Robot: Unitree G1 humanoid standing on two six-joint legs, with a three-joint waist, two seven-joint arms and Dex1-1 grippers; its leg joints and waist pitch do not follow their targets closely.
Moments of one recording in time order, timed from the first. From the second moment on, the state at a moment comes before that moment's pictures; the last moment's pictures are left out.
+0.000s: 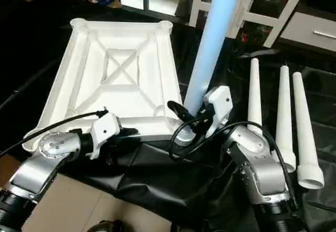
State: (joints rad) left arm -0.31 0.45 -0.29 0.09 -0.02 0.17 -0.87; right arm -0.23 -0.36 0.06 -0.05 0.38 0.20 0.65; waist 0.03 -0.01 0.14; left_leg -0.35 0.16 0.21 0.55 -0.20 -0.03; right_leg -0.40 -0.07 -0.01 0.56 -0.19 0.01
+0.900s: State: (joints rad) left arm -0.33 0.41 -0.30 -0.03 0.03 0.44 -0.76; right arm -0.28 -0.26 0.07 -0.02 0.29 0.19 0.42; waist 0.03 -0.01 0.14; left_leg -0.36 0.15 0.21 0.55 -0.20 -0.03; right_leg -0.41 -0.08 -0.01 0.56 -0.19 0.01
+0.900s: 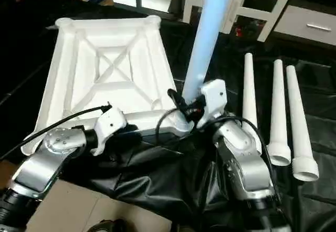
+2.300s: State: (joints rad) left arm -0.51 -0.02 -0.25 0.07 0.04 0.82 -0.31; right arm -0.61 -0.07 -0.01 0.44 0.07 -0.03 -0.13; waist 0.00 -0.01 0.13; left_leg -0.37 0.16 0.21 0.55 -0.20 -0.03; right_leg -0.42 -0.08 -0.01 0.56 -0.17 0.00
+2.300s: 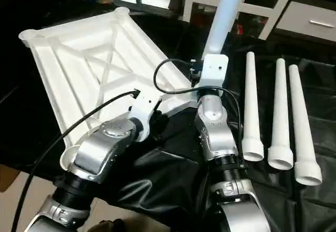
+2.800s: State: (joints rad) left arm -0.51 0.00 -0.26 0.06 0.03 0.82 -0.32; right arm -0.57 -0.08 -0.03 0.50 0.09 0.00 -0.03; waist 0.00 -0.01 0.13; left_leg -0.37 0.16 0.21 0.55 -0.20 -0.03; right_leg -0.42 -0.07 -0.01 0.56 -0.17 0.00
